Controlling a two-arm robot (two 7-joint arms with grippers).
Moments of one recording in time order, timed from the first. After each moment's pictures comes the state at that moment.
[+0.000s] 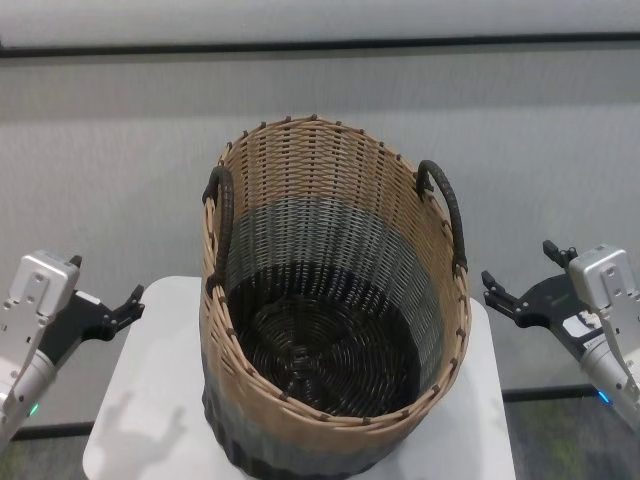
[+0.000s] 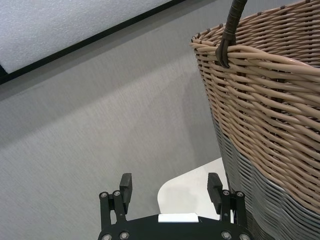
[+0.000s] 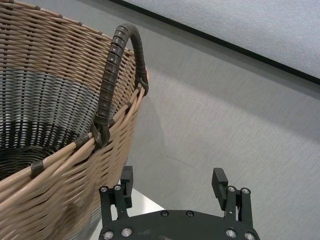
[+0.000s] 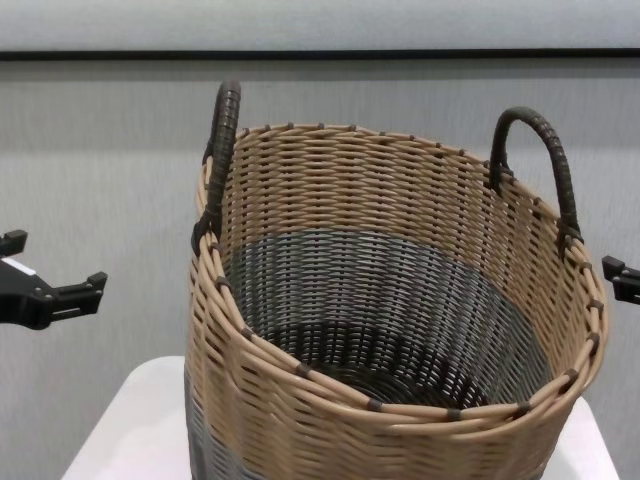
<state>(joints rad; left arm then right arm) -0.20 0.60 0.45 -1.41 -0.25 -0.12 0.03 0.20 0.60 -0.45 -1.41 0.25 -0.12 -0.03</state>
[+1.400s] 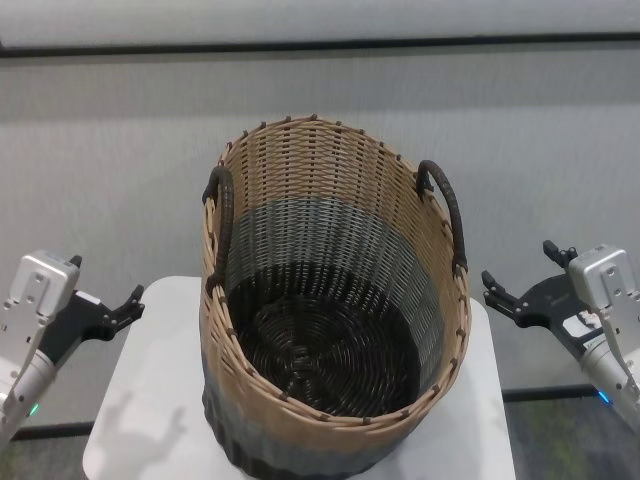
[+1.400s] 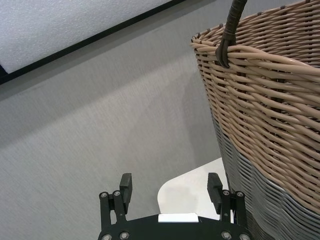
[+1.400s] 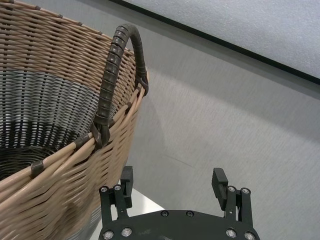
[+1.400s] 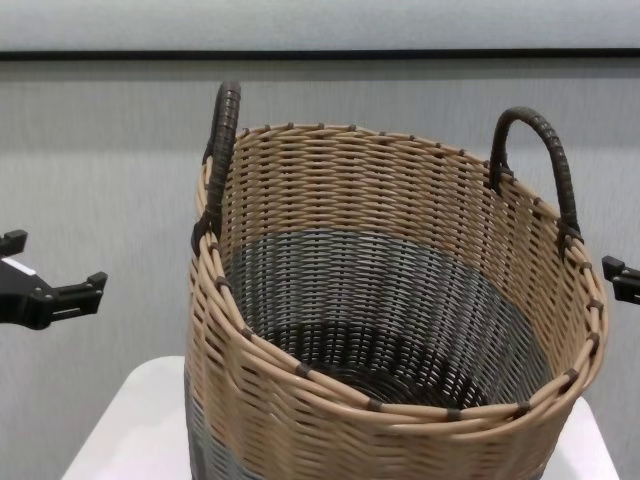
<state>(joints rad) -0.20 0.60 0.45 -1.41 -0.25 -0.12 0.03 0.20 0.60 -0.45 -1.41 0.25 -0.12 -0.03</state>
